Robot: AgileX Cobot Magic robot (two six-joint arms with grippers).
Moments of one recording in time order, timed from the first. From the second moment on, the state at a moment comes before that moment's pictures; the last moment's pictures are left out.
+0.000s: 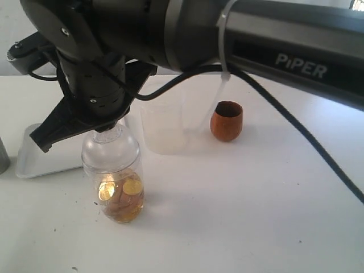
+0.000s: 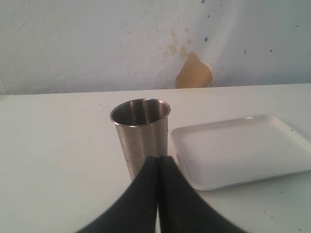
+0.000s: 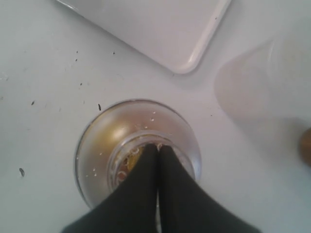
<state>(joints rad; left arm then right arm) 0.08 0.00 0.00 0.01 0.21 0.06 0.92 1.96 -1.90 -0.29 1.18 0.26</state>
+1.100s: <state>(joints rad) 0.08 0.00 0.00 0.01 0.21 0.06 0.92 1.79 -1.98 -0.28 1.15 0.23</state>
